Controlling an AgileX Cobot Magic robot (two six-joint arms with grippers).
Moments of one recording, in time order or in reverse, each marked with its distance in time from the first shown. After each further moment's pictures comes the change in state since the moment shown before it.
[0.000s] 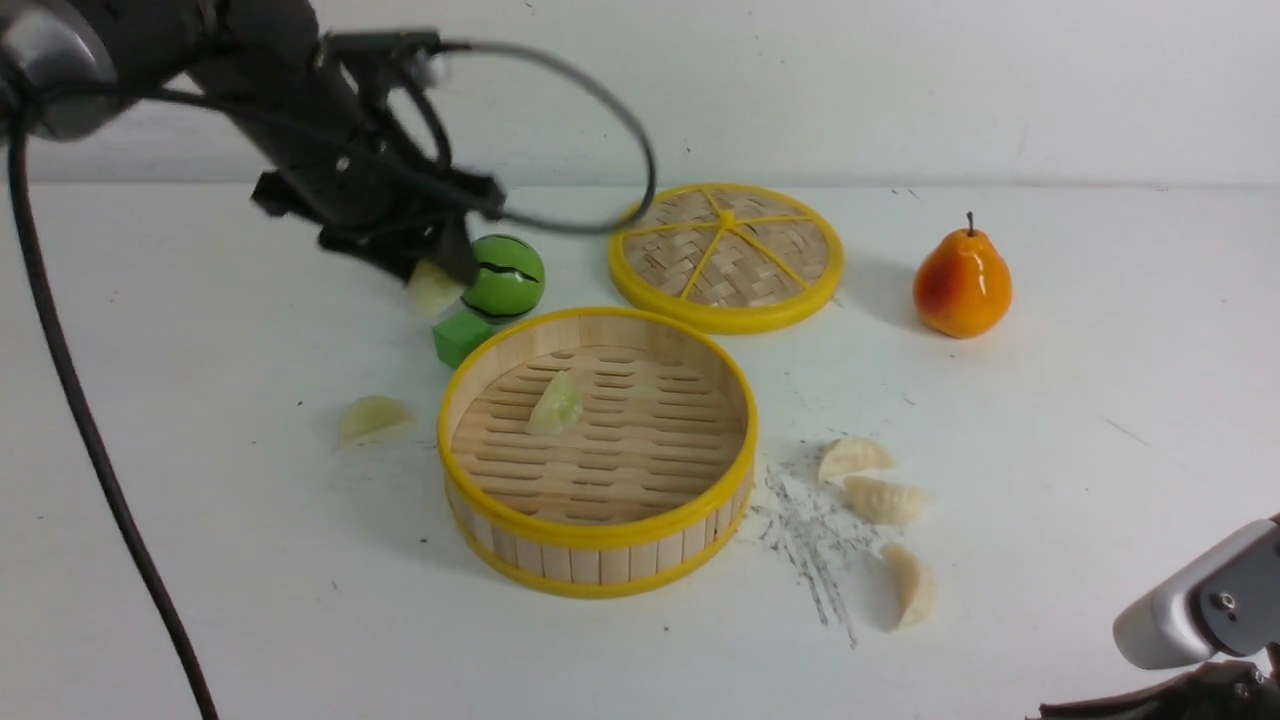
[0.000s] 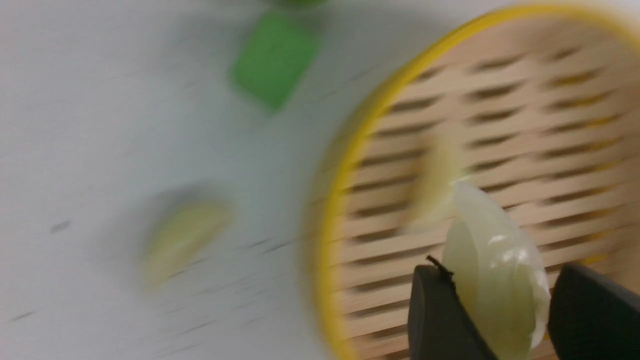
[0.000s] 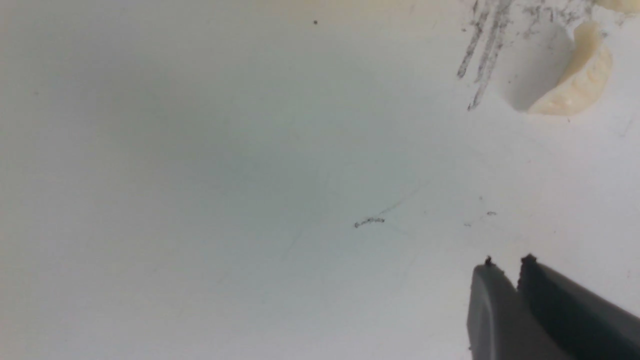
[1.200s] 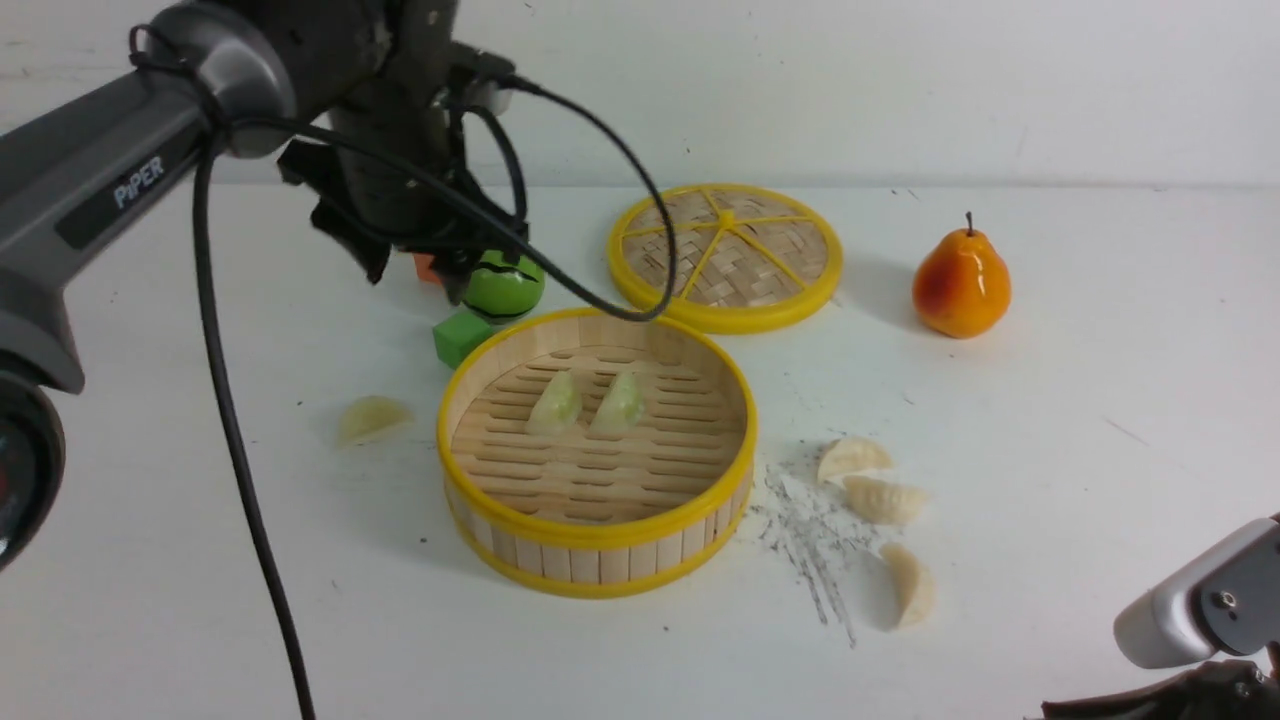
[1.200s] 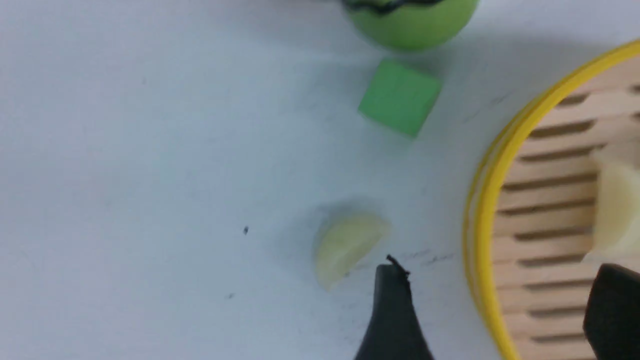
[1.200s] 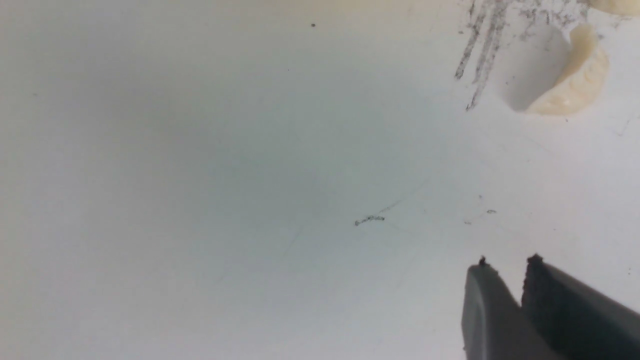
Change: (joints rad) right arm 0.000 0.000 0.000 0.000 0.010 0.000; left arm -0.081 0.165 -0.156 0.513 0.158 -0.088
